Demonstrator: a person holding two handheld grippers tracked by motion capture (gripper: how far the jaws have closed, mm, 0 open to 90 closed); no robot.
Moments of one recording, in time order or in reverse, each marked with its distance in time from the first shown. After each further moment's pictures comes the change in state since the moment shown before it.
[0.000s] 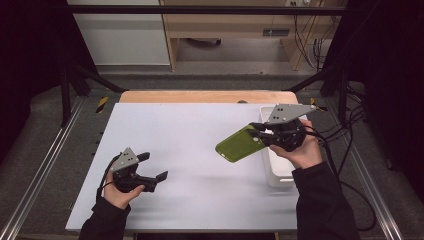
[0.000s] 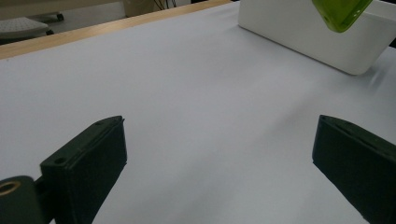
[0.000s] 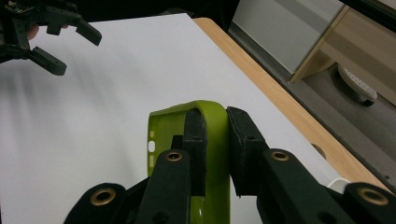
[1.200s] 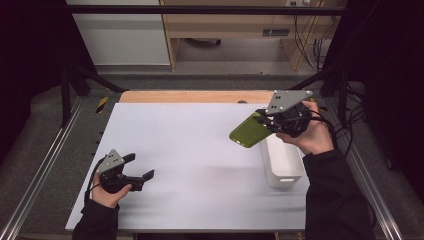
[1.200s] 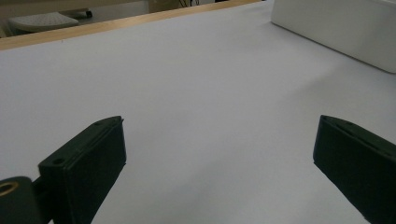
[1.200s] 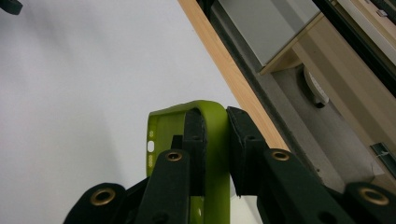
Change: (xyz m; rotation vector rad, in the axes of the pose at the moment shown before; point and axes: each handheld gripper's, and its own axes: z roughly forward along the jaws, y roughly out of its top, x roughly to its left) left arm 0.028 -0.022 -0.019 -0.012 0.080 -0.040; right arm -0.020 0.028 -0.010 0.124 -0.092 -0.210
